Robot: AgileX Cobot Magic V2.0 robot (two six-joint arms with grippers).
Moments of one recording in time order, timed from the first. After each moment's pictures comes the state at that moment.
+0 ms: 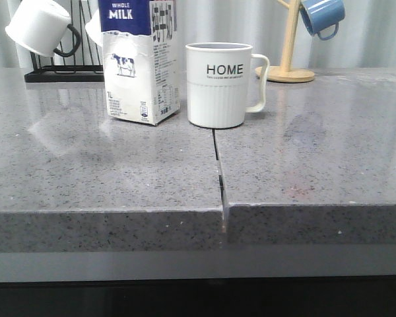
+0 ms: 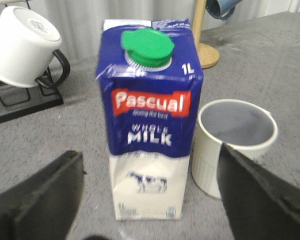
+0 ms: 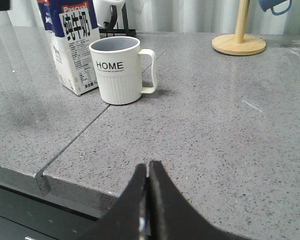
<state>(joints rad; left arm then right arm) -0.53 1.22 -0.89 -0.06 0.01 0.02 0.41 0.04 -0.25 -0.03 0.41 0.15</state>
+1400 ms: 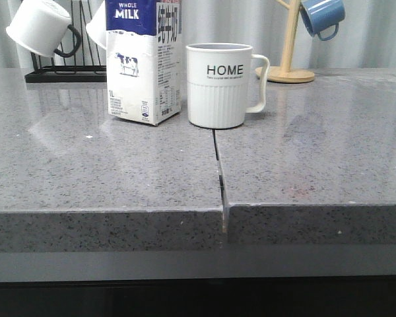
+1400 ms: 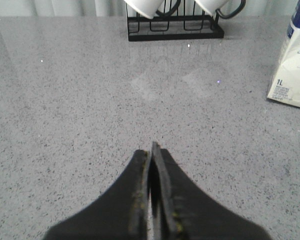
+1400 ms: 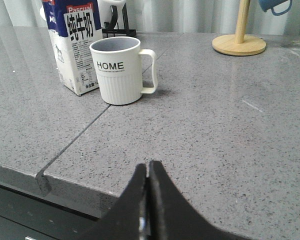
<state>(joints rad) -0.05 0.29 -0.37 0.00 0.41 -0.04 0.41 0.04 -0.25 -0.03 0.41 0.15</state>
